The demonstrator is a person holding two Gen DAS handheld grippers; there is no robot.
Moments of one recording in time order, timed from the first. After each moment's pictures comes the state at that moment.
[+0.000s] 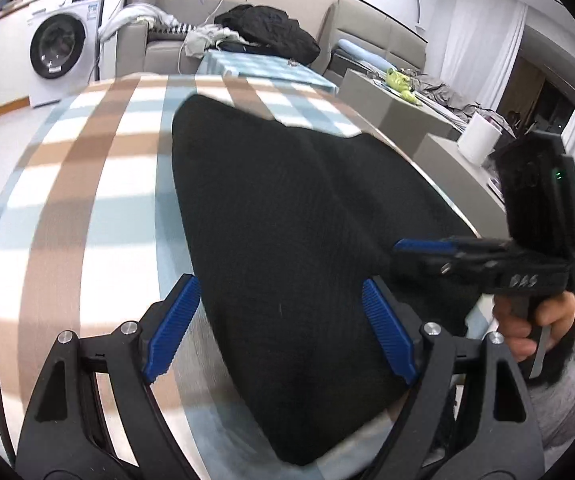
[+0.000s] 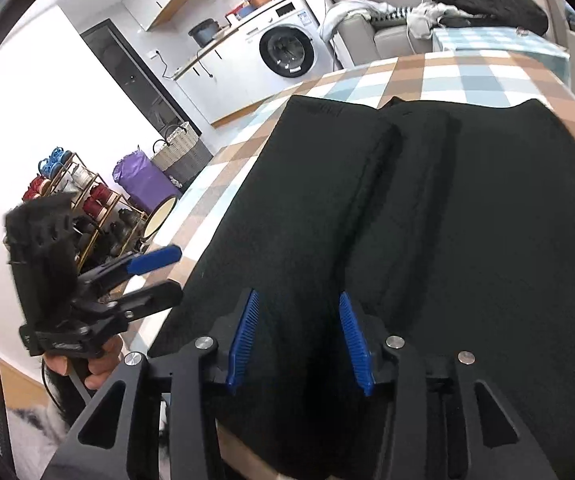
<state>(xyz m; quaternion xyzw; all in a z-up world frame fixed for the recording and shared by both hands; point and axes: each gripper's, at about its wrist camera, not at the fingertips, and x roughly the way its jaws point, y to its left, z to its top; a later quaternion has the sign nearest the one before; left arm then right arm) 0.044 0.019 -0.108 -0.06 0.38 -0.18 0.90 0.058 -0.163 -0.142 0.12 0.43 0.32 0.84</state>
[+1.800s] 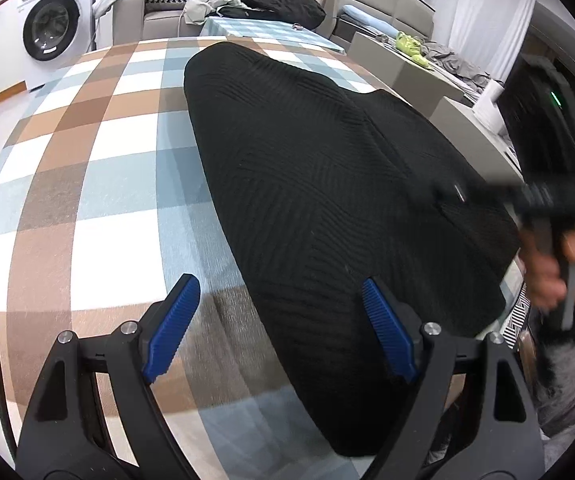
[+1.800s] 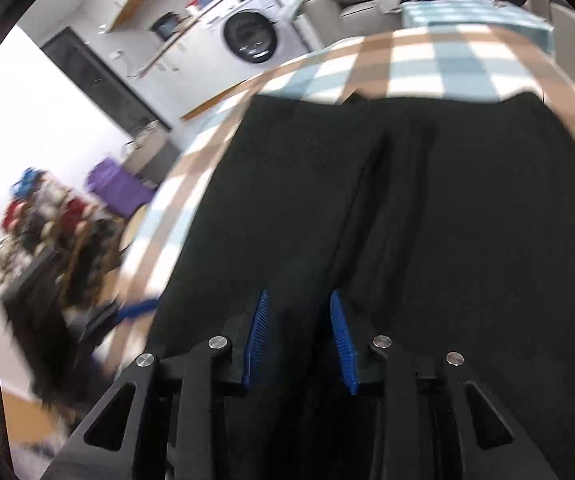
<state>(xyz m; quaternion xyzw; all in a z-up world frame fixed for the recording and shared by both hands) 0.052 0.021 -0.142 -0.04 0.45 -0.19 0.87 0.082 -0.176 -0.141 0.13 0.48 0.30 0.81</state>
